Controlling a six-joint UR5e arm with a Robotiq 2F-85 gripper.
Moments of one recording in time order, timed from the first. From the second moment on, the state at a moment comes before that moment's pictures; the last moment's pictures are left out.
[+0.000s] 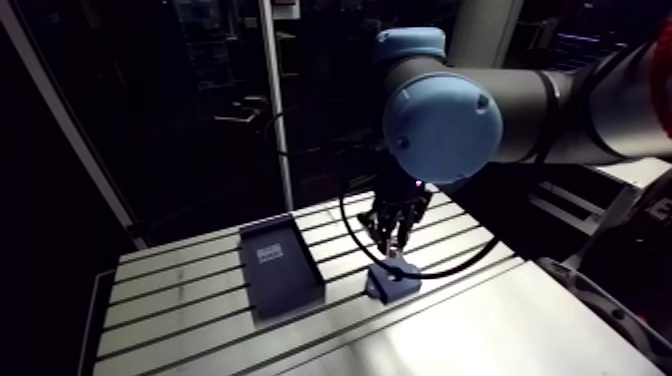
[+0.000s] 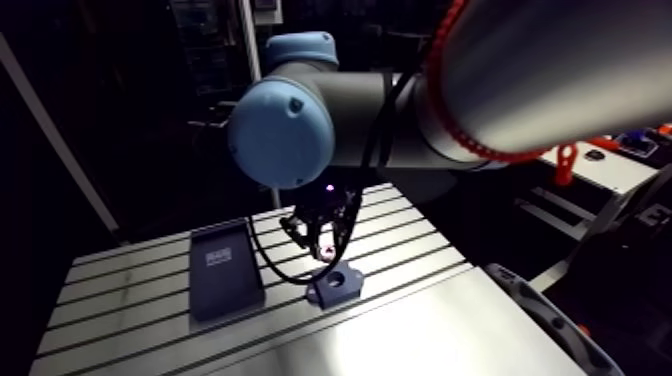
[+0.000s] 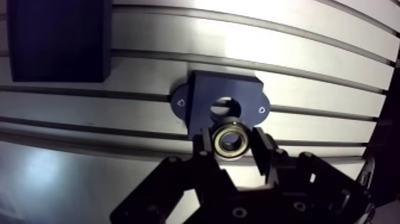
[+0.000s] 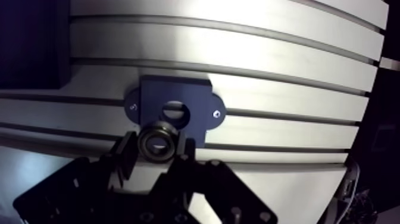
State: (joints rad) arm -0.43 -1.41 2.03 -2.18 -1.65 -2.12
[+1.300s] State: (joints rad) arm -0.47 -1.35 2.12 -2.34 -1.66 -2.10
